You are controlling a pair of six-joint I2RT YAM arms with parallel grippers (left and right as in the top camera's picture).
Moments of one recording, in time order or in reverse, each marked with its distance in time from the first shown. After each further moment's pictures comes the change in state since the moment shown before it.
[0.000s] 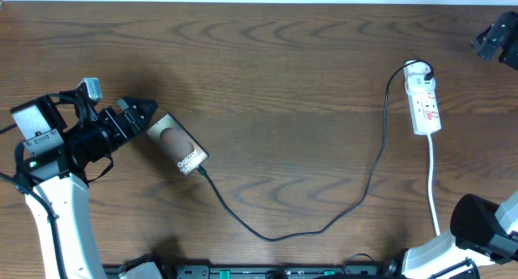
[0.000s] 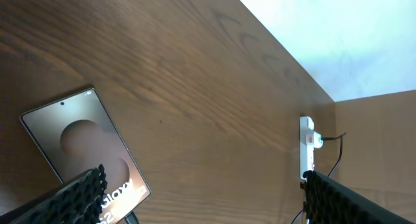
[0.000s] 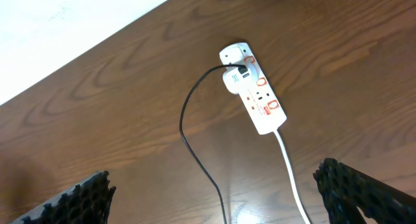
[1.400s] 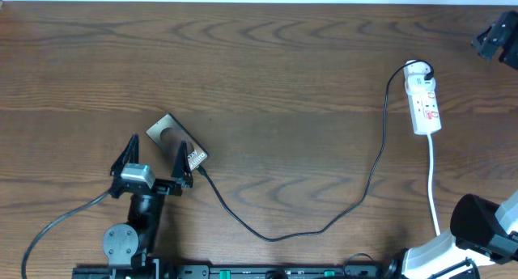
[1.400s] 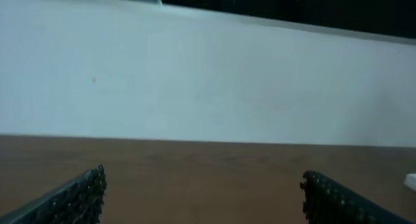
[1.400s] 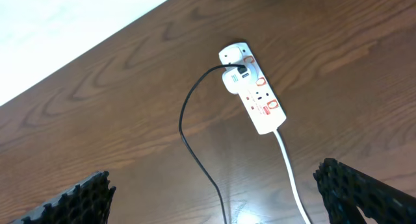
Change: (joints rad) left arm -0.454 -1.106 -0.970 0.970 -0.660 0.114; right arm 0.000 0.000 0.000 0.000 0.003 0.001
